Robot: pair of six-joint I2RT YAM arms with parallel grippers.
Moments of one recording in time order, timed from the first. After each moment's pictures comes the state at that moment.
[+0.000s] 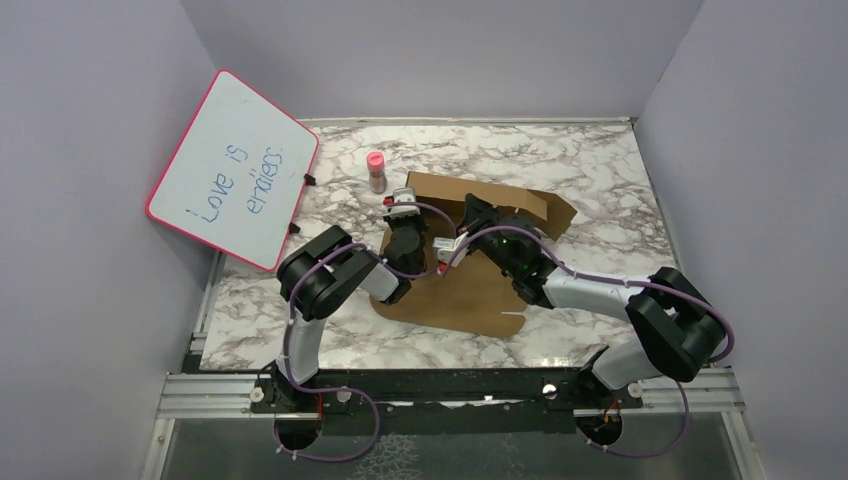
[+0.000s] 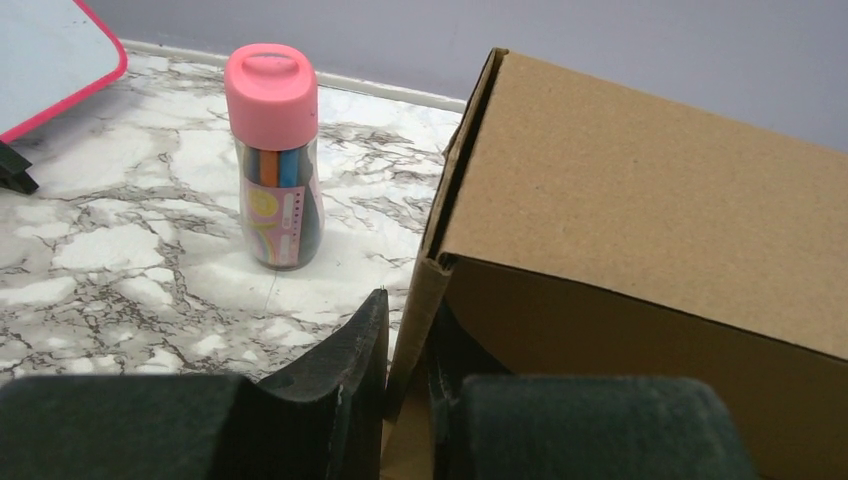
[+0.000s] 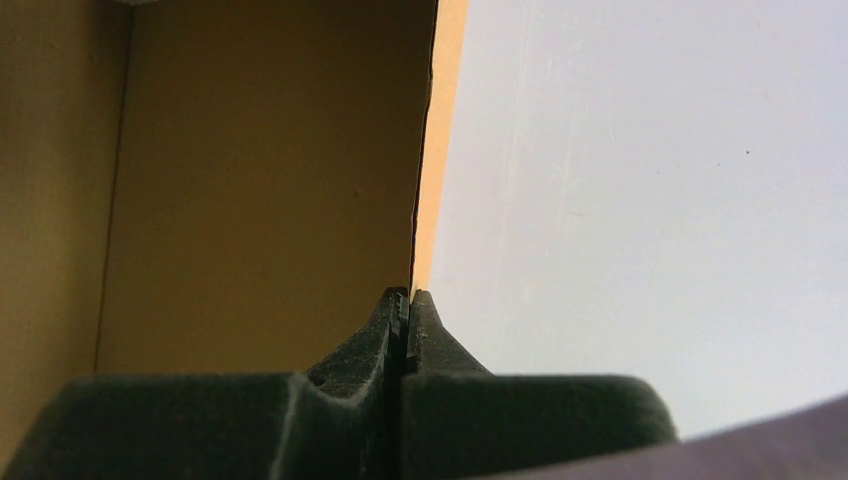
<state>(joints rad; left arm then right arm) -0.75 2.00 0.74 1.39 -0.84 -0.08 0.74 1.46 0.63 0.69 0.09 -1.57</state>
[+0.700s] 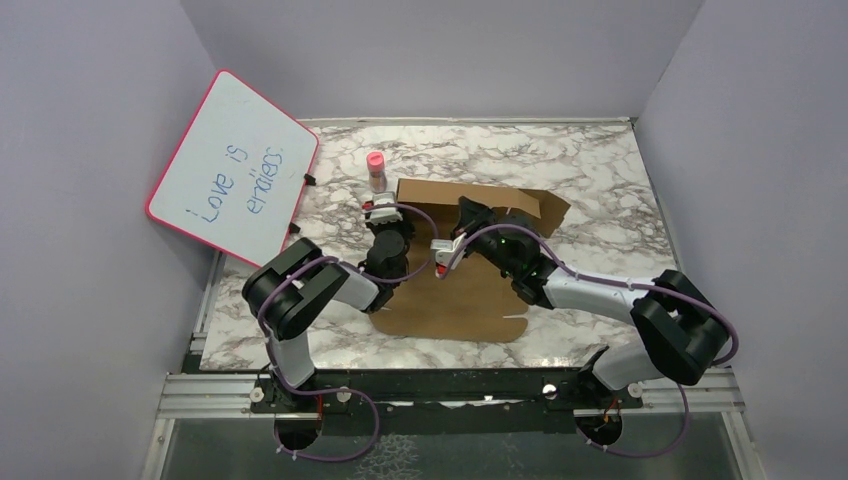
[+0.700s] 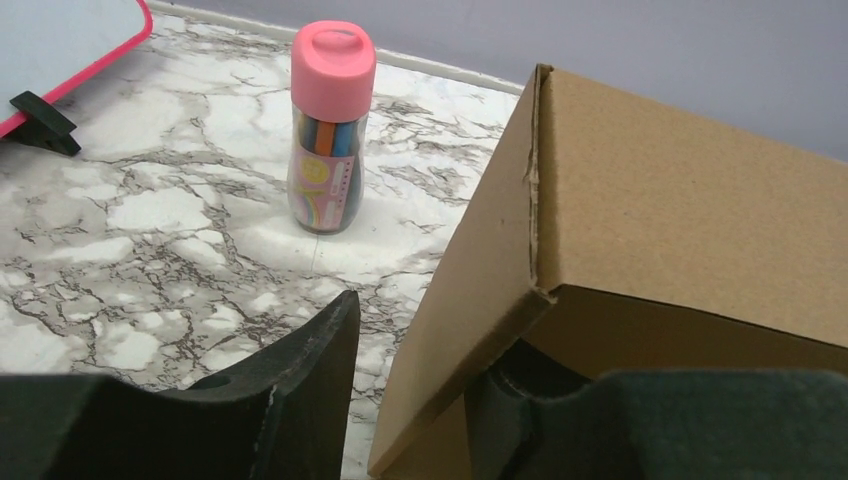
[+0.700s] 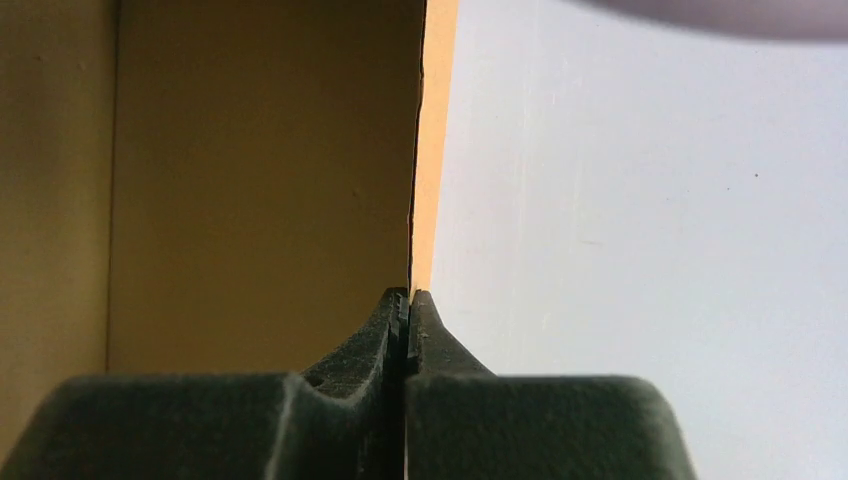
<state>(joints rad) -0.73 1.80 0.59 1.24 -0.80 -0.22 0.75 1.44 0.64 0.65 0.03 -1.51</state>
